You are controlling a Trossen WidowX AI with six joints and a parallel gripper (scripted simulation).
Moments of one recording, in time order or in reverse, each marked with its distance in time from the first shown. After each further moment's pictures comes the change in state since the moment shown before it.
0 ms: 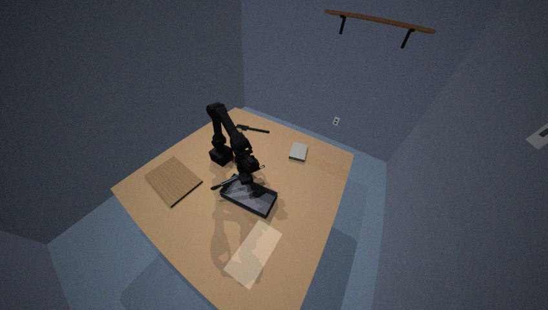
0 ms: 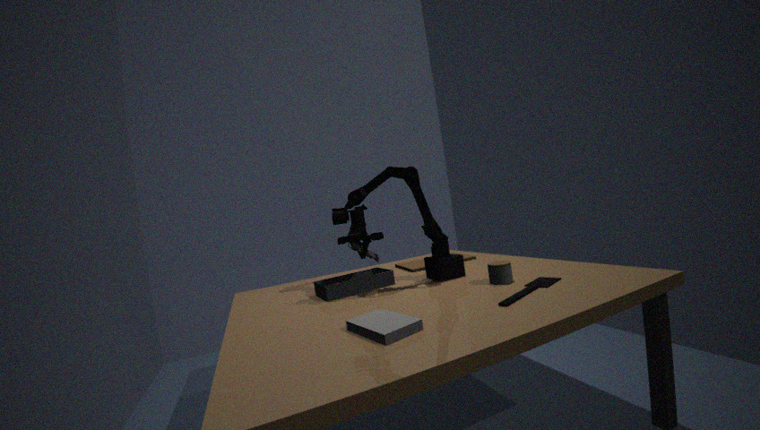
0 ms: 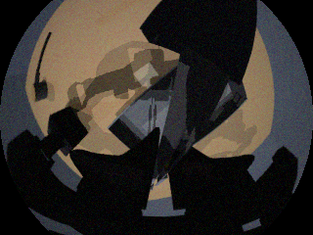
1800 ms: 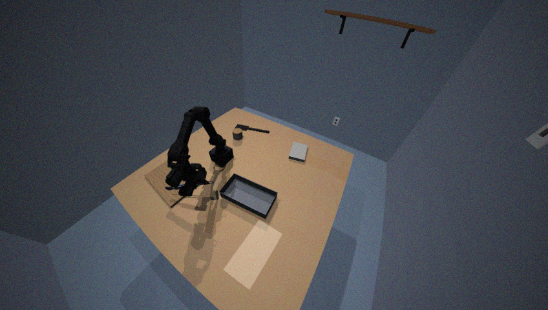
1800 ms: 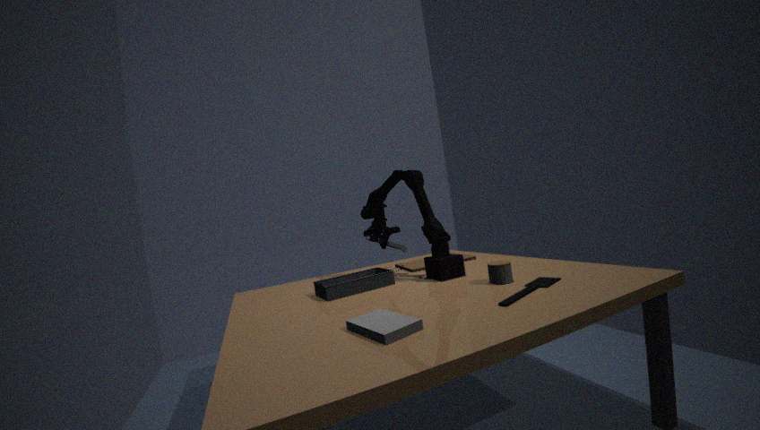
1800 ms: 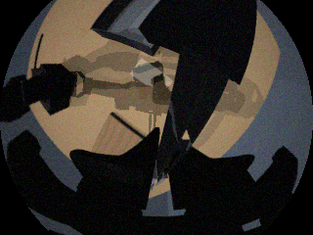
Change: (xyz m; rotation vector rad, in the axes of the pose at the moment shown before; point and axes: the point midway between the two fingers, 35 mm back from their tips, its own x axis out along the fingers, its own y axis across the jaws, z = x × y) arm -0.006 0.014 -0.270 0.337 0.028 0.006
